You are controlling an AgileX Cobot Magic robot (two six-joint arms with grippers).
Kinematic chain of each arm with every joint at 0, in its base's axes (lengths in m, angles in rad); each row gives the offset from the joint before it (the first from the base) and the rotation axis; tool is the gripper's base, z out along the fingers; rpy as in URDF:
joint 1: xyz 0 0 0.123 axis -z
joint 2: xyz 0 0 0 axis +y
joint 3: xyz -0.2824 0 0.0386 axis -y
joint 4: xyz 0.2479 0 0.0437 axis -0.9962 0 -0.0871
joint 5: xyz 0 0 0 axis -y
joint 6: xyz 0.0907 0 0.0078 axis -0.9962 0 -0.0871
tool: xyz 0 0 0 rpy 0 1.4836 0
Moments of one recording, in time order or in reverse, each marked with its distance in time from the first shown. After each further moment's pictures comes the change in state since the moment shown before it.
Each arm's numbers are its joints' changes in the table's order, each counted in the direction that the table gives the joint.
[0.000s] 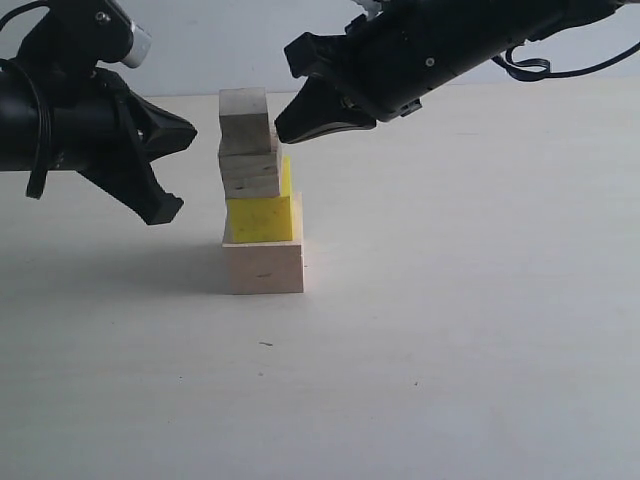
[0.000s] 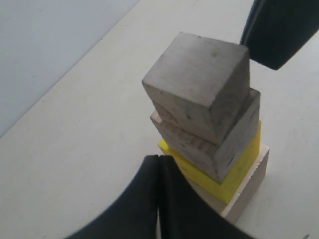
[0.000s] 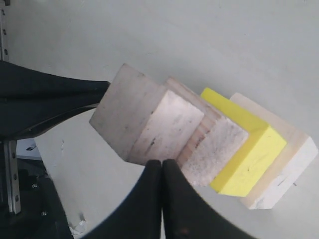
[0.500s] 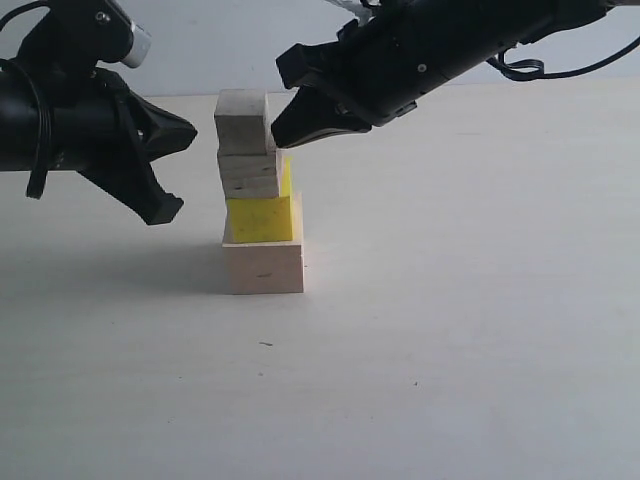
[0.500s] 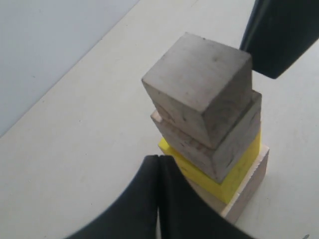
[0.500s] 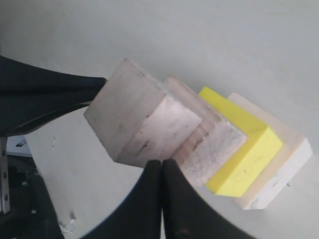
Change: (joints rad) left arm 0.000 0.000 0.000 0.000 0.000 0.000; right arm -0.018 0.000 0.000 0.026 0.026 0.002
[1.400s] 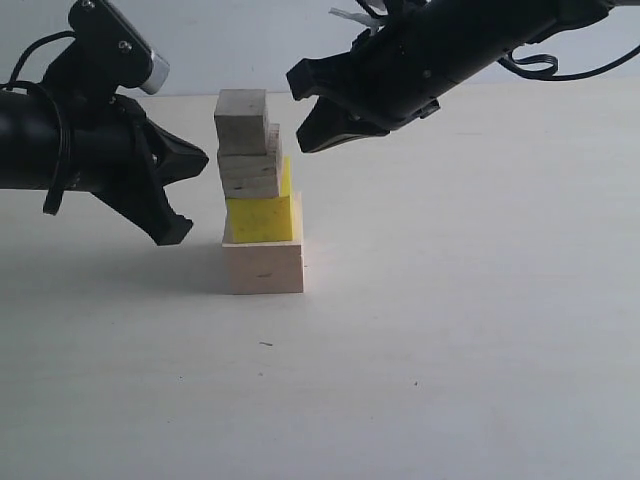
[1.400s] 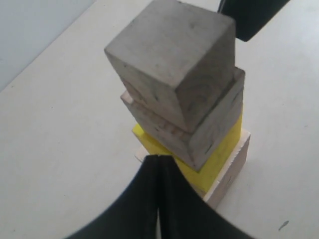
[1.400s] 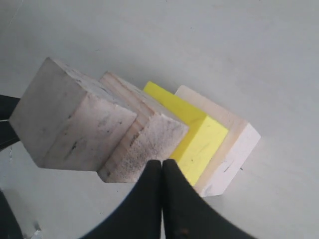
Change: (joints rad) left arm 0.000 0.047 -0.006 0.013 -0.040 0.000; right arm 0.000 0.000 0.000 0.157 0.077 -0.147
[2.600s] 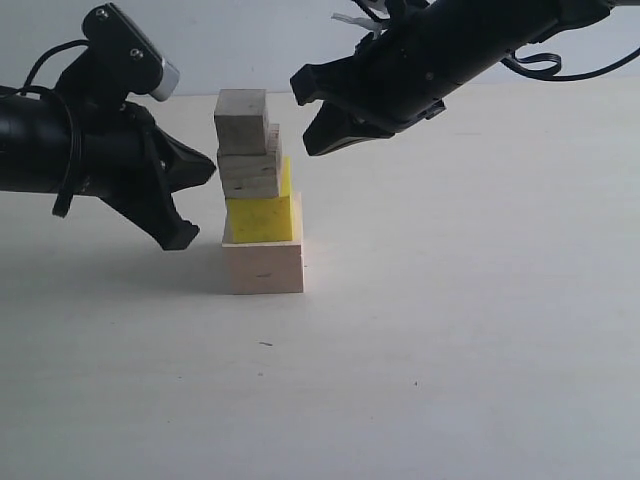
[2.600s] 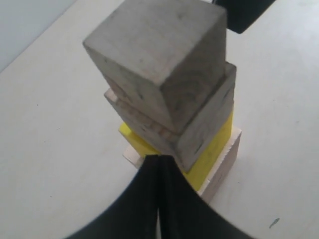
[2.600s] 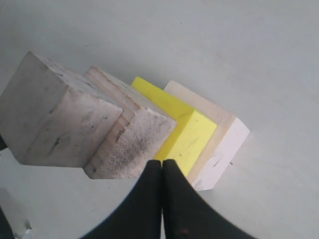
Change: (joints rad) left arm 0.000 0.031 0.010 0.000 -0.025 0.000; right arm 0.000 0.000 0.000 0.044 0.006 -0.032
